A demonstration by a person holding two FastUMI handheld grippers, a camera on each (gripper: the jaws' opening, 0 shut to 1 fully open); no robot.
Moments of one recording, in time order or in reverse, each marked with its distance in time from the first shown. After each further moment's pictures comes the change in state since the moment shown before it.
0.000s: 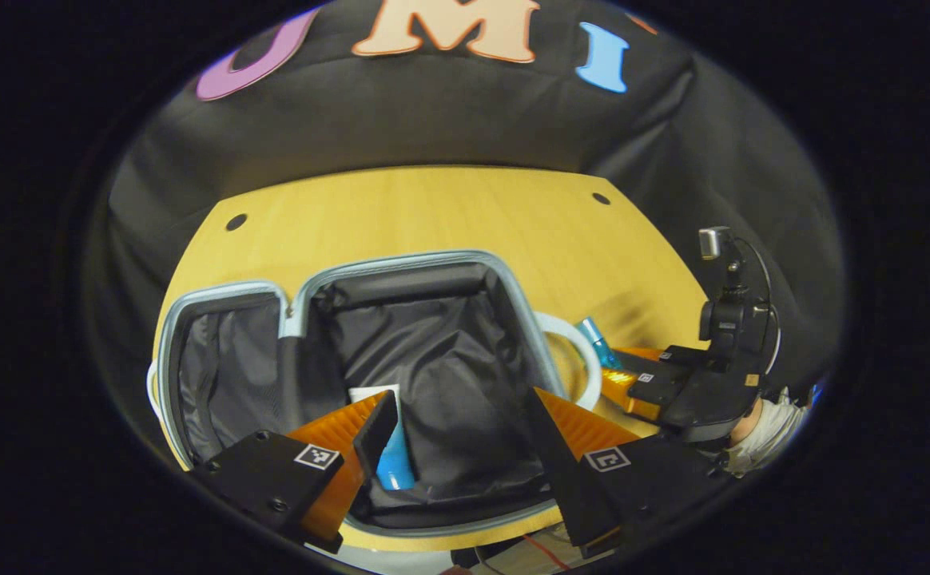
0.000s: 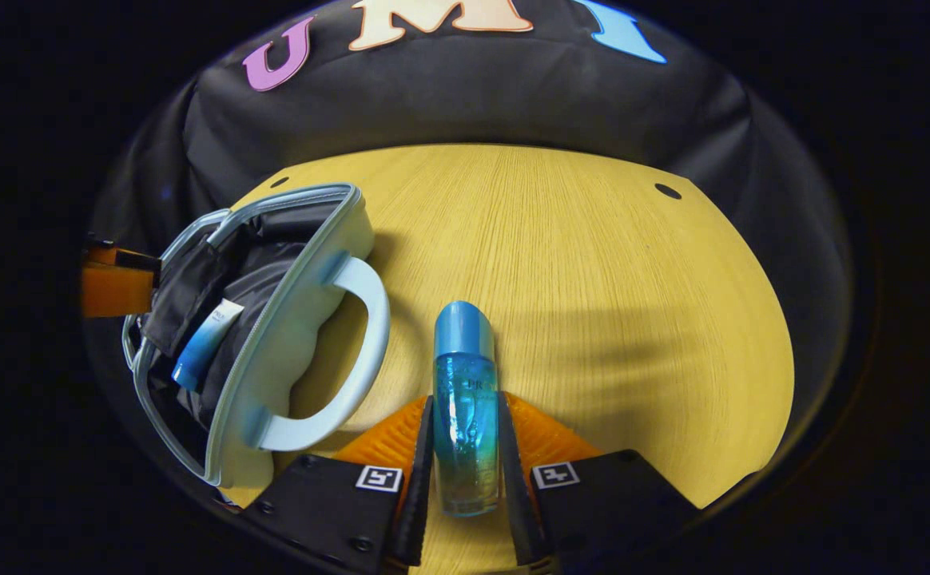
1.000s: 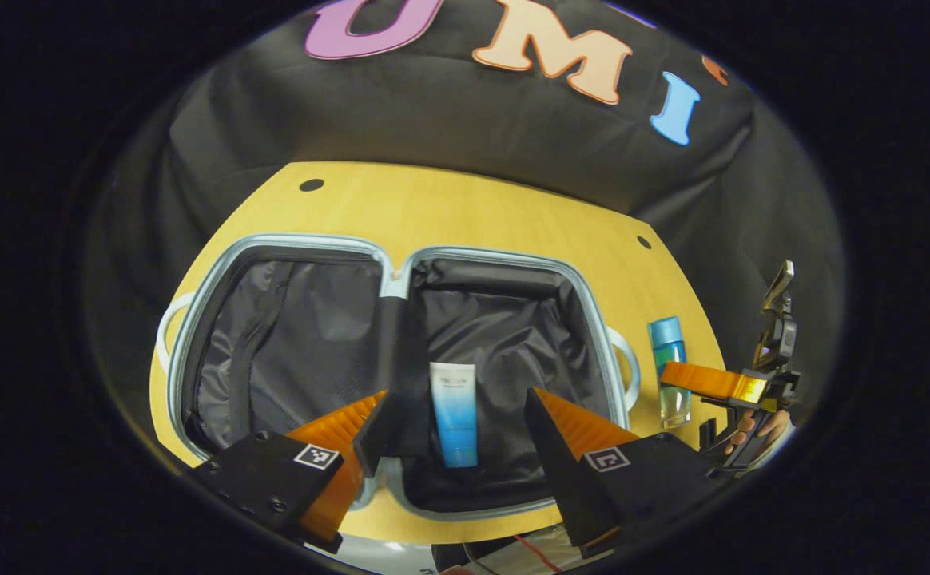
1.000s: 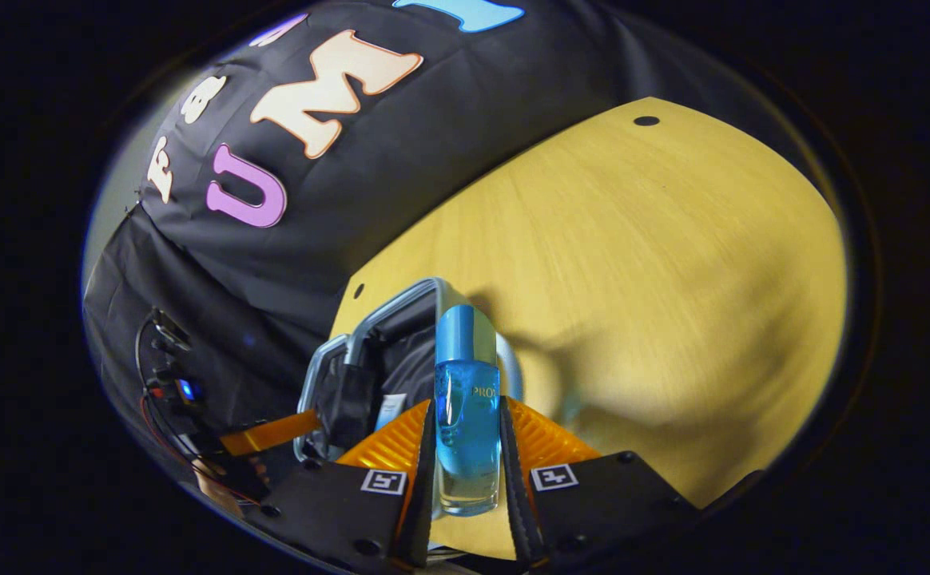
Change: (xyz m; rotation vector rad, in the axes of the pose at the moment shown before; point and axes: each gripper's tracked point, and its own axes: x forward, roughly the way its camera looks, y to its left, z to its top) left arm -0.042 0.102 -0.036 -0.250 -0.086 0.095; right arm -0.077 0.090 0.055 0.535 -0.059 0.398
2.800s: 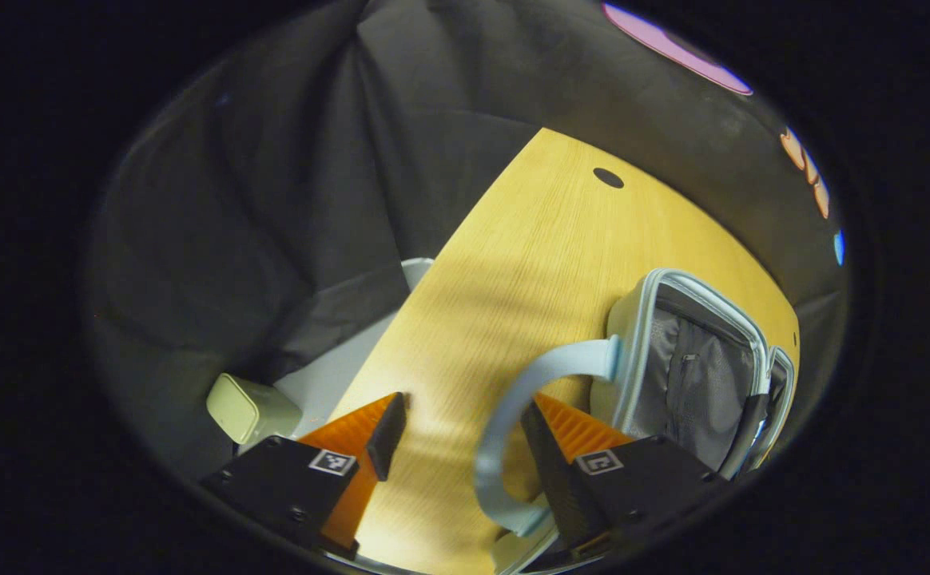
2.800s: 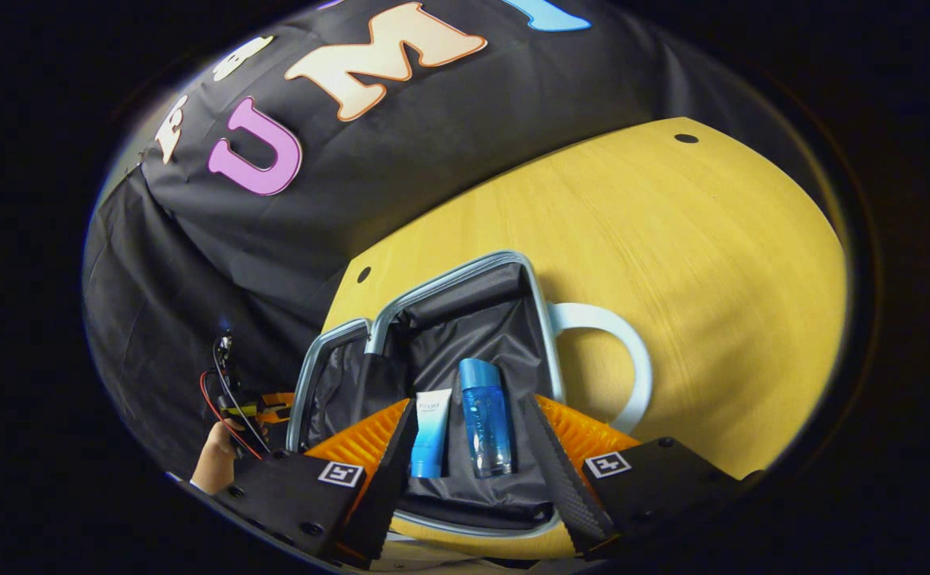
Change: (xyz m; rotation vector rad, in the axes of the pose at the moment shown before) left arm 0.017 0.377 0.015 -0.313 0.112 0.365; right arm 0.039 0.050 -0.030 -0.102 -0.035 -0.165
